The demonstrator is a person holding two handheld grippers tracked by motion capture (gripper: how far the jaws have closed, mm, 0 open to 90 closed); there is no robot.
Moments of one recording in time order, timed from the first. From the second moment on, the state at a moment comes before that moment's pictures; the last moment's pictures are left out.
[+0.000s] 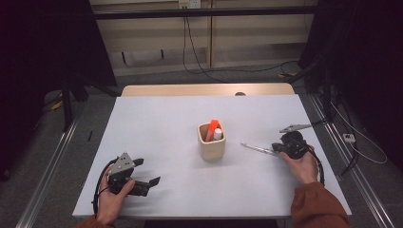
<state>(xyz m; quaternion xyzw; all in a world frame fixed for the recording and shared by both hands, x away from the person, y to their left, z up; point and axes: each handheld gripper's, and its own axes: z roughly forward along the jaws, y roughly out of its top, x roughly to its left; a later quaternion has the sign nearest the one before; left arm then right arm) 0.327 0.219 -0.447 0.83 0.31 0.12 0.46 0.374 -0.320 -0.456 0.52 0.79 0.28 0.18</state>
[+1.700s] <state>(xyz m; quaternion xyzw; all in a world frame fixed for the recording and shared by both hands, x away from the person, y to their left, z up) 0.328 0.222 -0.446 0.82 0.31 0.13 0.46 0.338 -0.323 -0.437 0.49 0.78 0.35 0.14</state>
